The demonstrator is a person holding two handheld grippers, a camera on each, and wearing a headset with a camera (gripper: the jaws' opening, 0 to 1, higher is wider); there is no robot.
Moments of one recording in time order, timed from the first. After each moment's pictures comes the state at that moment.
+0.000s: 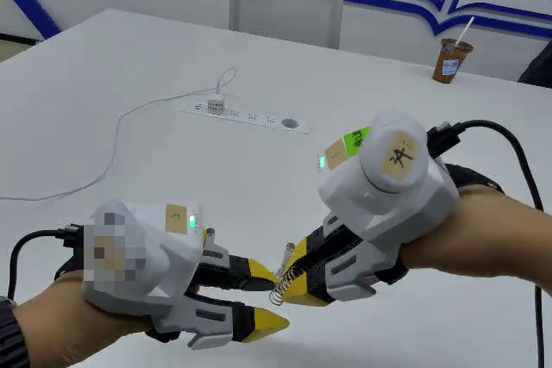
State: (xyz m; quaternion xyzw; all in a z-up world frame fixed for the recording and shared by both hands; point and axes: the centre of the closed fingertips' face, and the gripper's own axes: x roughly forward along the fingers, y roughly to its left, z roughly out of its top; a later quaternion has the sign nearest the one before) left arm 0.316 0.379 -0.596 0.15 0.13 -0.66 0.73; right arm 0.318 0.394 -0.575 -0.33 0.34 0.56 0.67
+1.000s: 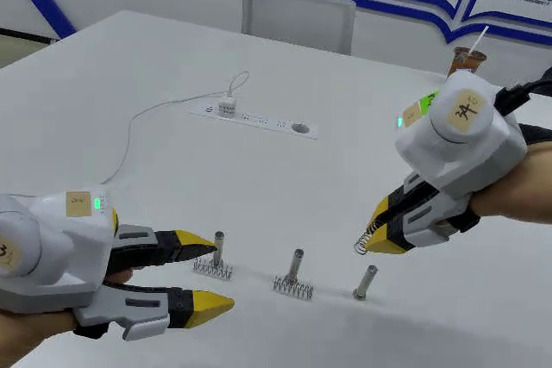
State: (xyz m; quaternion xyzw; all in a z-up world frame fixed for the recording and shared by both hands) left arm 0.345 0.451 -0.582 0.09 0.13 -0.56 0.81; right arm 0.381 0.301 -0.564 -0.38 0.40 0.46 0.70
